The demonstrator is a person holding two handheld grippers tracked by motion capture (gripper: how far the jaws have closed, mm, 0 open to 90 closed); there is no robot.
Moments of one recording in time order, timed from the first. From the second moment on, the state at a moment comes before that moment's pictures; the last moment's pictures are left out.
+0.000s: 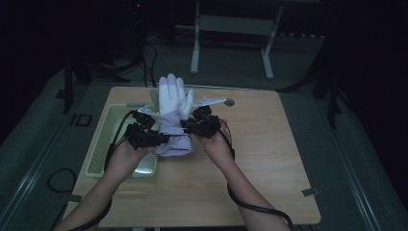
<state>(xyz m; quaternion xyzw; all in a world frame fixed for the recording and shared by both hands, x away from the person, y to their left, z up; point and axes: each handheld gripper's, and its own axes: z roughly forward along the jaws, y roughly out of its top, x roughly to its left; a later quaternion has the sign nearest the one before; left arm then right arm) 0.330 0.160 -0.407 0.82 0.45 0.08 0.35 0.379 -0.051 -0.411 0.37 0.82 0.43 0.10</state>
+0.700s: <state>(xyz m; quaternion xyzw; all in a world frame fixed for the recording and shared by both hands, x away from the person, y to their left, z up) 0.320 0.260 -0.418 0.81 0.48 0.08 0.33 0.379 0.057 -0.423 0.35 0.84 0.41 0.09</state>
